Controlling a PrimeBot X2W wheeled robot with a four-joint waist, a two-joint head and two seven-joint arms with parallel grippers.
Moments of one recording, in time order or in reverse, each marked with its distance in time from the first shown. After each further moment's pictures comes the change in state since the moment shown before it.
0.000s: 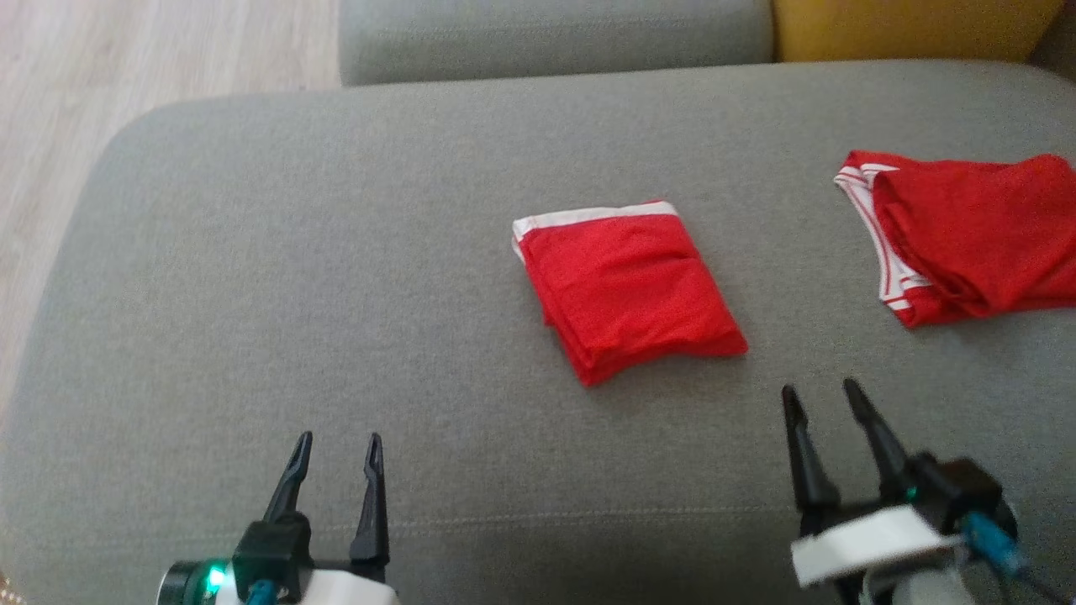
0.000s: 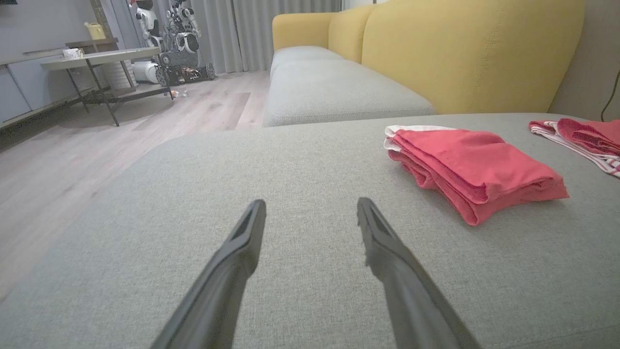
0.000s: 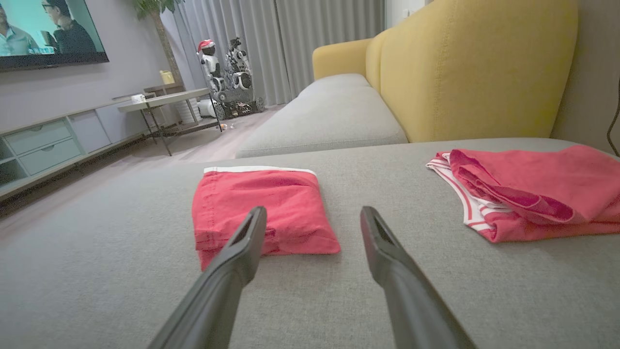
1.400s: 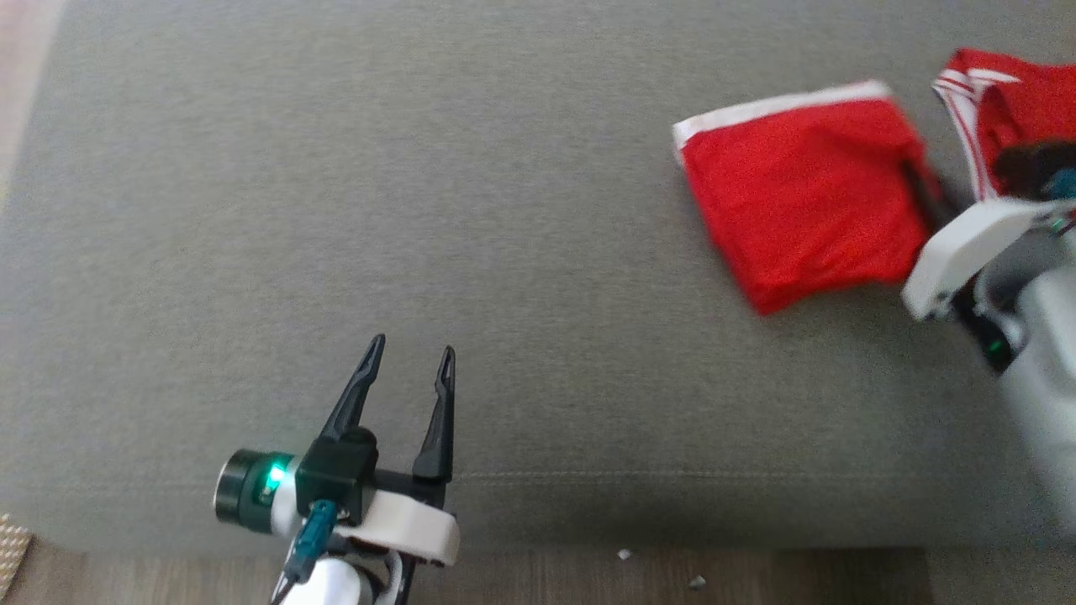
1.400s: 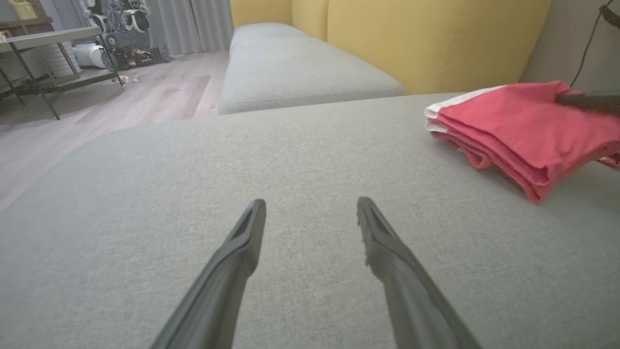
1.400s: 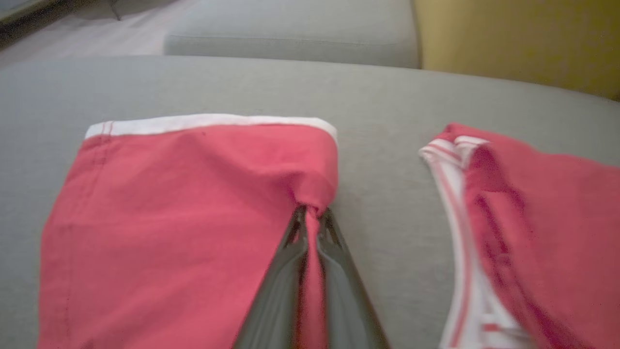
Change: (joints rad) left arm -0.197 -0.006 -0.136 0.012 0.006 -0.009 0.000; right arm -0.776 -0.370 0.289 0.659 0.305 0.000 0.259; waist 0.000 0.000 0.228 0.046
